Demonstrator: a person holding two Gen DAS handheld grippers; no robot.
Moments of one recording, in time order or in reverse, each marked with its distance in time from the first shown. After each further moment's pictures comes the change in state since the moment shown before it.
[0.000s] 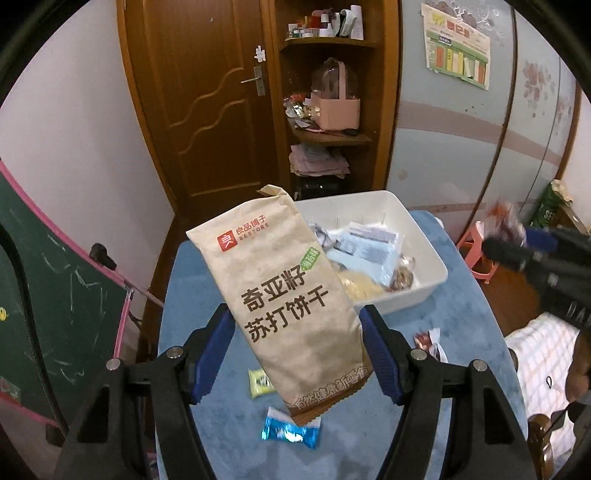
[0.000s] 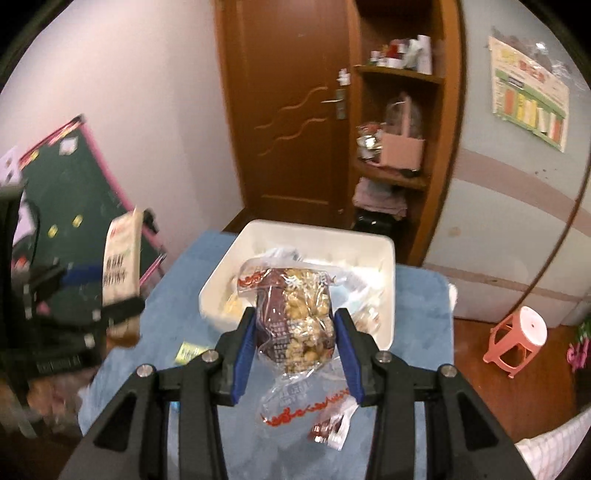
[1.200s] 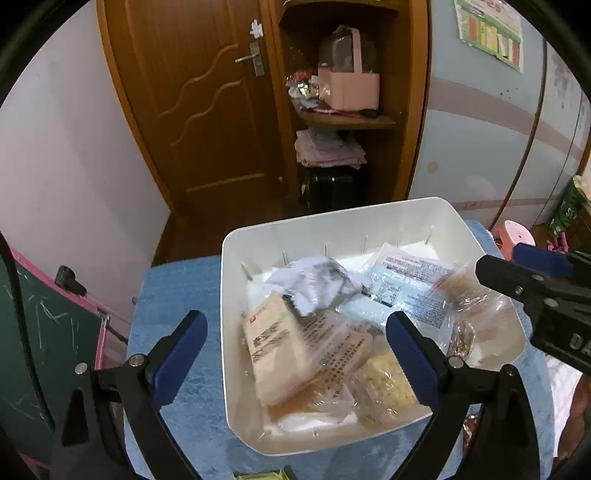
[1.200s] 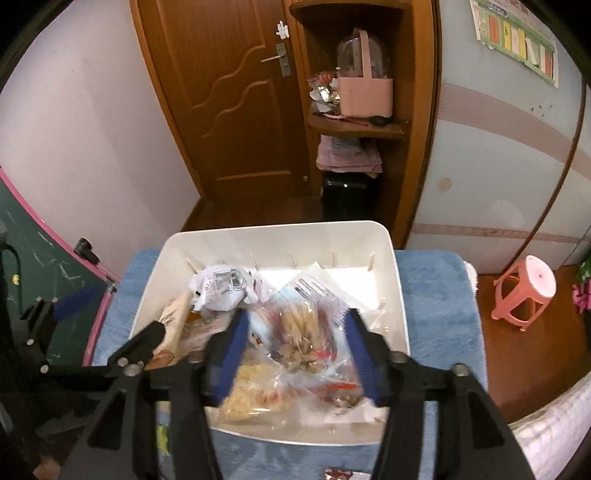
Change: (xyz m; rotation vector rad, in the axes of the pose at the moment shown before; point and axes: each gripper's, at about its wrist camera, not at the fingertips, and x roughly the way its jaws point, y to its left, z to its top) left arm 0.183 -0.012 0.066 0.008 0.058 0.045; right arm 0.165 -0.050 0.042 0.196 0.131 -0.072
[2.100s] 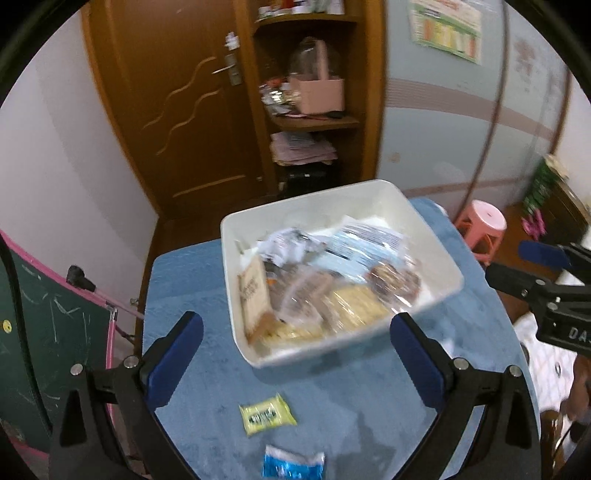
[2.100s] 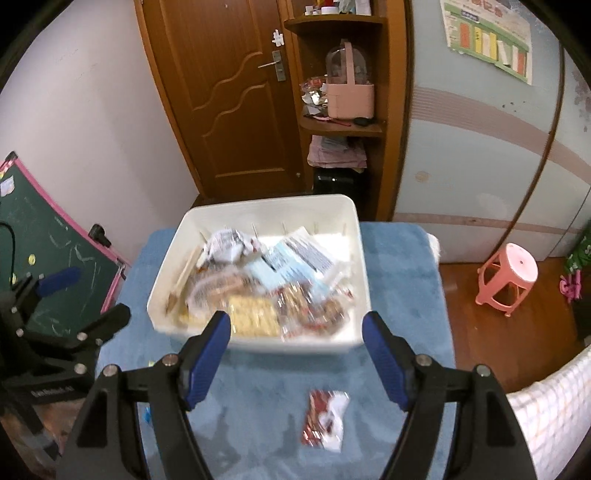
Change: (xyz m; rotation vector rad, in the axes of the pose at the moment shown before) left arm -0.119 -0.005 -0.050 0.100 -0.007 -0.083; right arm -0.104 -0.013 -0.065 -0.011 0.008 -0.038
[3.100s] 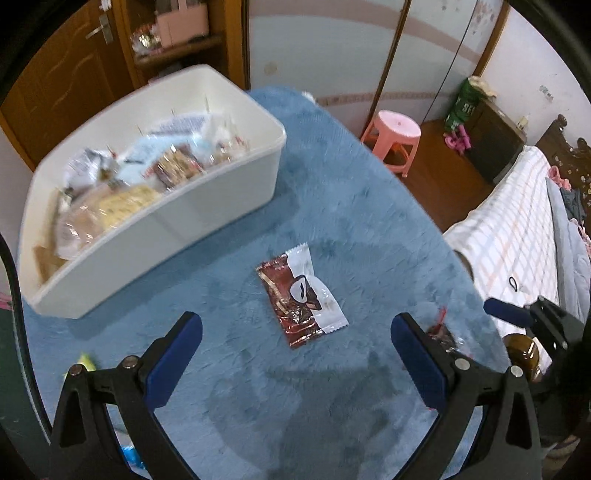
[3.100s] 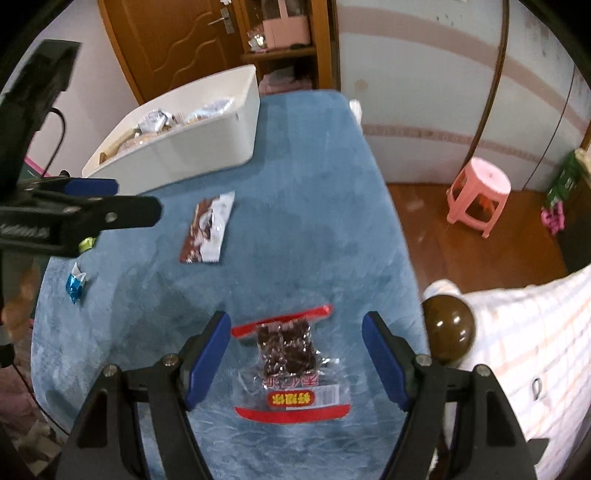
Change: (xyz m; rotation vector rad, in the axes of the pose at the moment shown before) left arm 0.095 -0.176 -0.086 0.177 0.263 -0.301; right arm 0.015 -0.114 -0.218 0.109 0.152 -0.051
